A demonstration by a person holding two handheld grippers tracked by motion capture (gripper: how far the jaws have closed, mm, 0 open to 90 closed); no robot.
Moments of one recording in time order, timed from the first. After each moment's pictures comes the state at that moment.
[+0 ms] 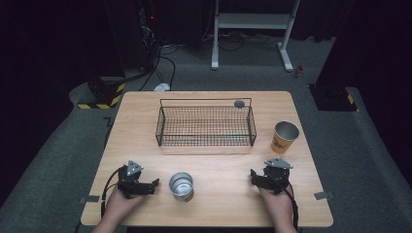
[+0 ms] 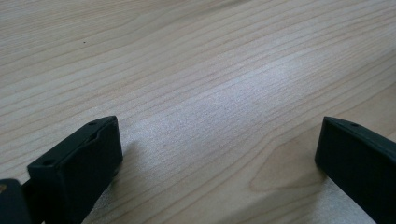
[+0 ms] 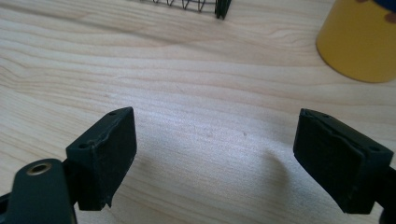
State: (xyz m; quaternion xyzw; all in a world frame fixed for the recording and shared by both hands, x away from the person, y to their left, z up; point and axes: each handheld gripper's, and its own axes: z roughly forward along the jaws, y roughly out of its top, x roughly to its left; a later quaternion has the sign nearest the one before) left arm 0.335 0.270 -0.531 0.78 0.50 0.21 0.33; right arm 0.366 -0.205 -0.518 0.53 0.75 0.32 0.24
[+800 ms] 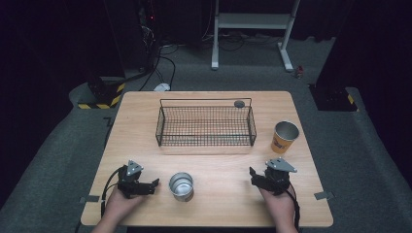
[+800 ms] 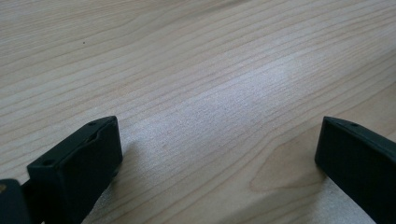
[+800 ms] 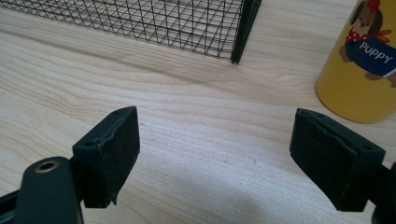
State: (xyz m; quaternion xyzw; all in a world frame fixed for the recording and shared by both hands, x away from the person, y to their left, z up) left arm 0.335 0.270 -0.531 0.78 0.50 0.21 0.33; right arm 0.354 -0.202 -0.500 0.50 0.74 0.37 0.26
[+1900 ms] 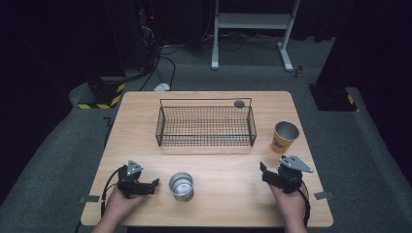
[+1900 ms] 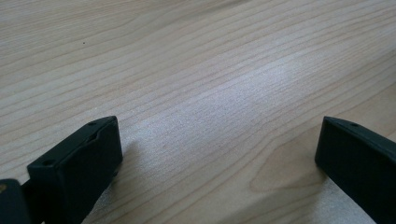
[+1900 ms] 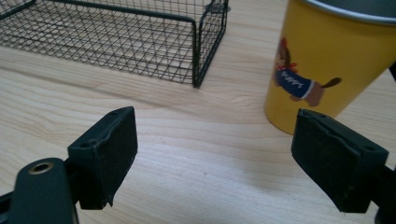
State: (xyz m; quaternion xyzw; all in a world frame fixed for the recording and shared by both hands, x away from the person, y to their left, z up) left arm 0.335 0.270 -0.531 0.78 0.50 0.21 0.33; right arm 0.353 -0.233 -0.482 0.50 0.71 0.40 0.29
